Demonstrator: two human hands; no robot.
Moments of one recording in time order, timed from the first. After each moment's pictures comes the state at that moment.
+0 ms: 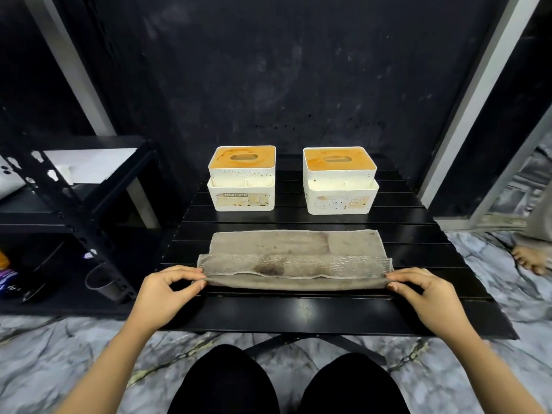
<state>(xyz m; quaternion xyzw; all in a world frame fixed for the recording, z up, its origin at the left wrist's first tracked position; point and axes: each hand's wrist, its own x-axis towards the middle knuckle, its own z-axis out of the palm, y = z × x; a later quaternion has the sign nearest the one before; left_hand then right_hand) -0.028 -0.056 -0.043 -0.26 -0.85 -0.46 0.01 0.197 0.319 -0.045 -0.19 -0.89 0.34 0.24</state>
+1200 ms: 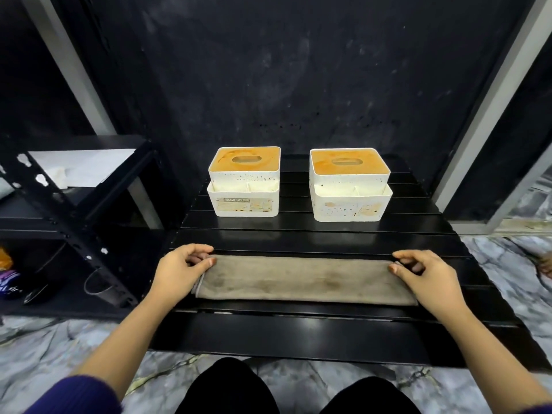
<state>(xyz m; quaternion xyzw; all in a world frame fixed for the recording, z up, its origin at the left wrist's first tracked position) -0.076 -0.007 -0.038 -0.16 -0.89 -0.43 -0.01 0.139 0.346 -0.040 -0.30 -0.87 0.32 0.23</state>
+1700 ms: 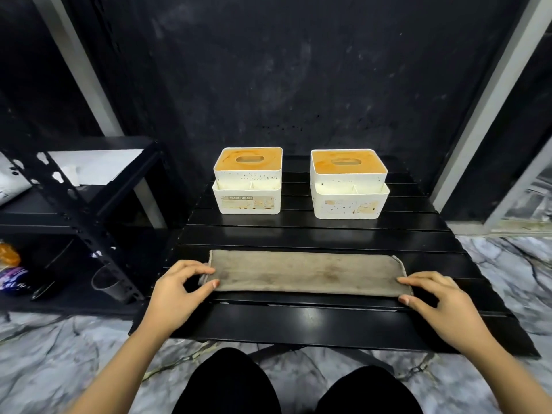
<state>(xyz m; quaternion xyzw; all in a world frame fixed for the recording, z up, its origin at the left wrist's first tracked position) -0.026 -0.037 -0.044 -0.23 -0.88 -0.41 0.03 0.197 0.327 -0.039 -0.22 -0.92 0.28 0.17</state>
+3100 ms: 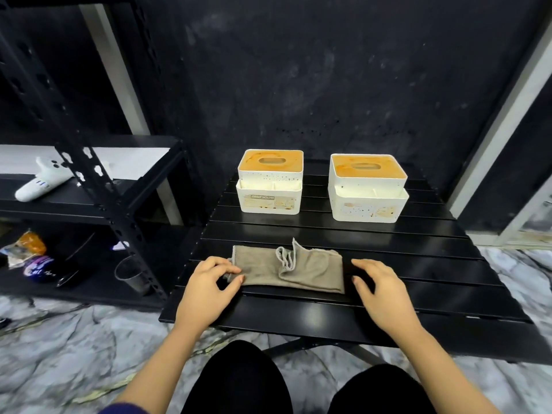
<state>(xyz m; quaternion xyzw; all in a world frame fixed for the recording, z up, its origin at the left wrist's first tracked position) -0.017 -0.034 -0.052 -0.23 -0.90 -0.37 0.07 0.126 0.237 -0.038 -0.18 -0.92 0.28 0.18</state>
